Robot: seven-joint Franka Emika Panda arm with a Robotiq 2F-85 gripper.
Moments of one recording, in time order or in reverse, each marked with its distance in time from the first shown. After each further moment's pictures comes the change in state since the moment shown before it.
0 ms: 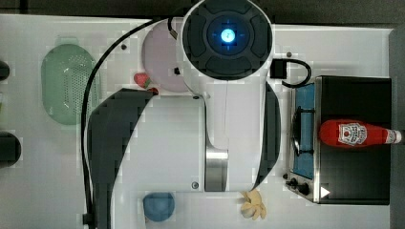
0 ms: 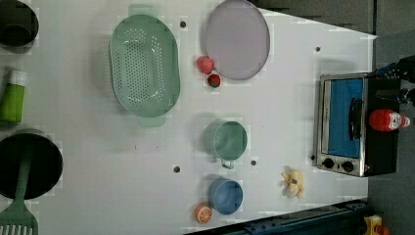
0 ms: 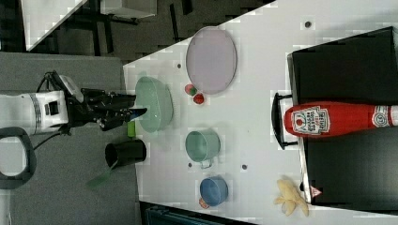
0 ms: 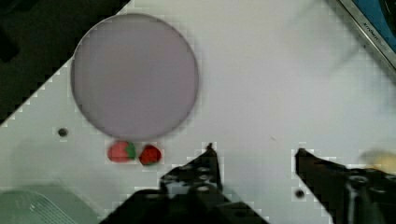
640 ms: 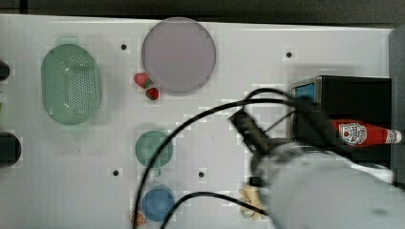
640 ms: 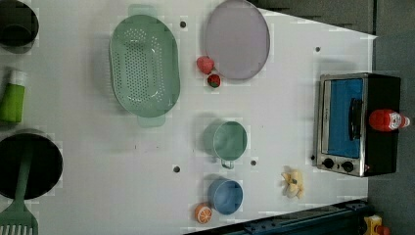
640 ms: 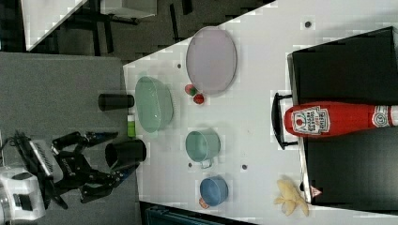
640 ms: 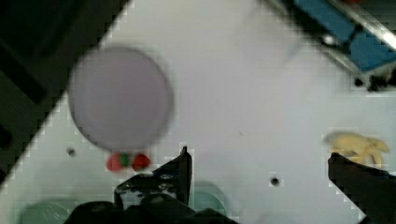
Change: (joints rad) arm -0.054 -0.372 -0.121 -0.184 0.005 -0.047 -0.001
